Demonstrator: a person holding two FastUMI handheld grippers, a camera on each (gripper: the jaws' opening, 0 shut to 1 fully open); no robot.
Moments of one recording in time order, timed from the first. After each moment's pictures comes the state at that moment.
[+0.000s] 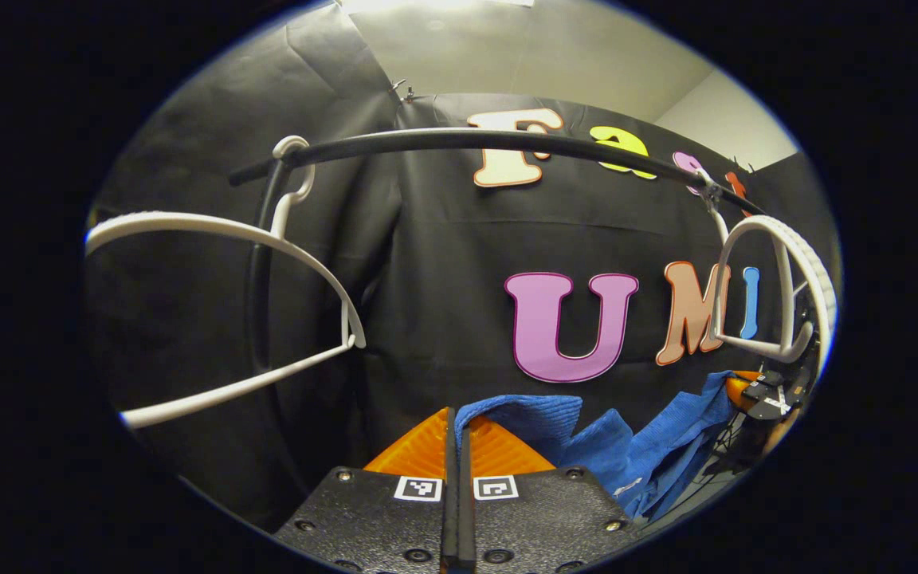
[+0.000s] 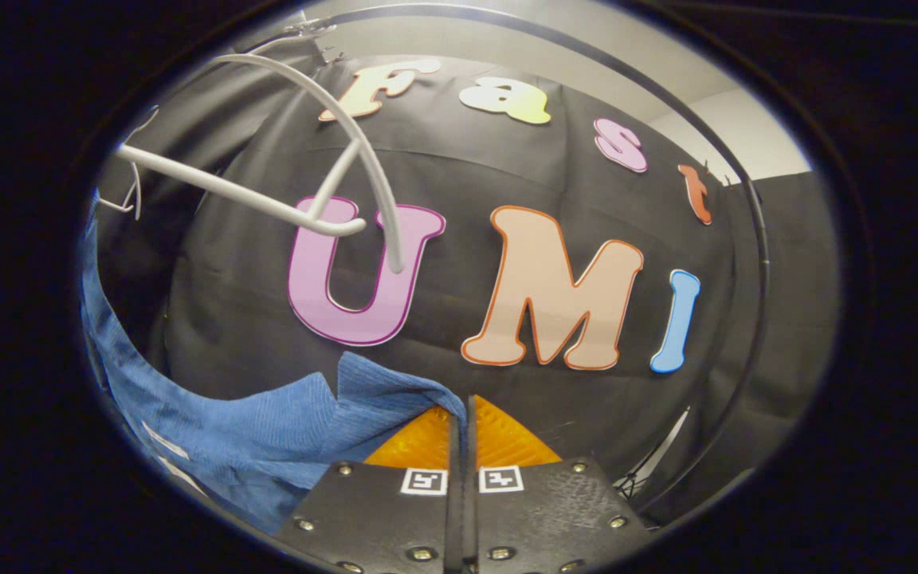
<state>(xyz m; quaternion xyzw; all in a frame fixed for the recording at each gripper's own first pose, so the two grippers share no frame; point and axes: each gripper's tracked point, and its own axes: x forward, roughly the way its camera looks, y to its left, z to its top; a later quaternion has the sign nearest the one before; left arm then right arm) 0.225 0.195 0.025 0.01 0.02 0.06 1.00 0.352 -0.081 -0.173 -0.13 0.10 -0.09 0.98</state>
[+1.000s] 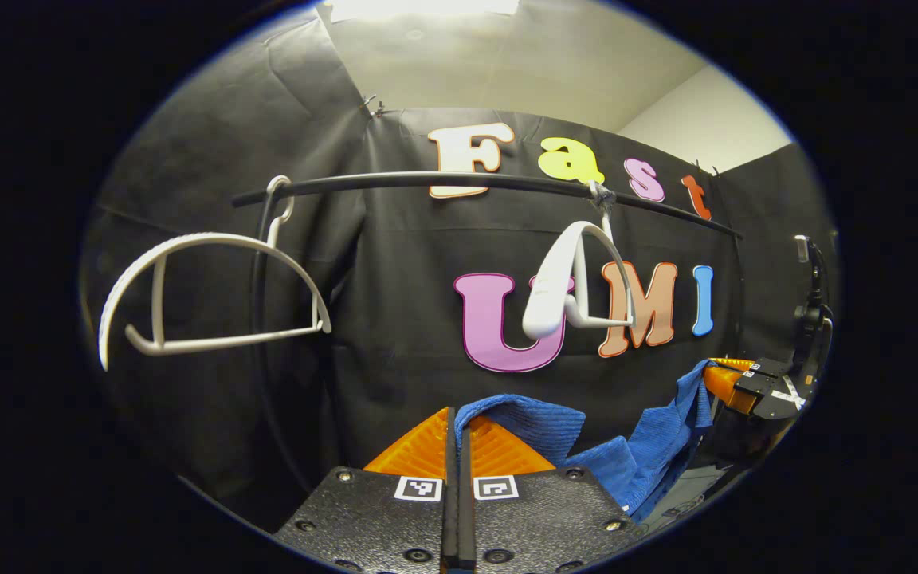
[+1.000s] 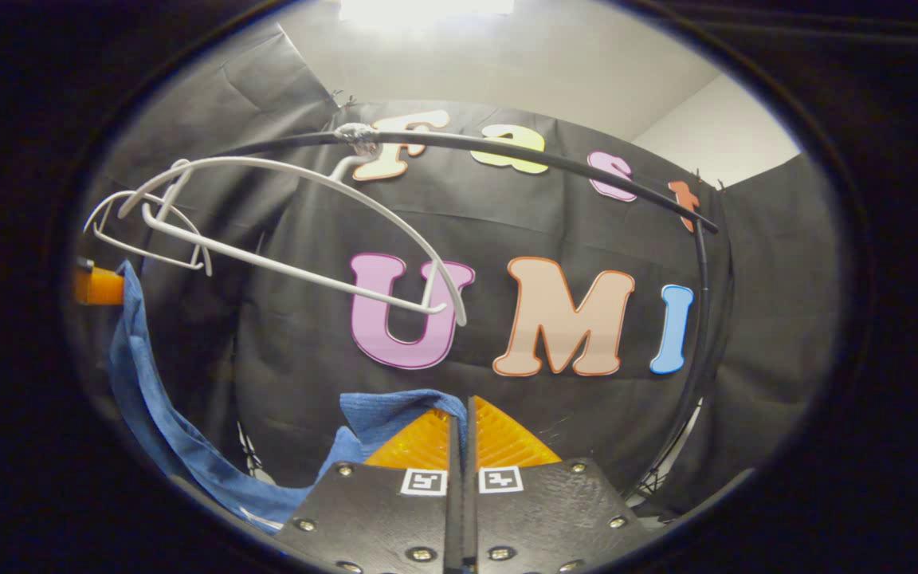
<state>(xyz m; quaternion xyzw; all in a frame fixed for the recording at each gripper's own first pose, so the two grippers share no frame) 0.142 0.116 0.015 0.00 0.01 0.01 1.00 0.224 -0.016 -0.106 -0.08 0.06 -0.02 0.99</state>
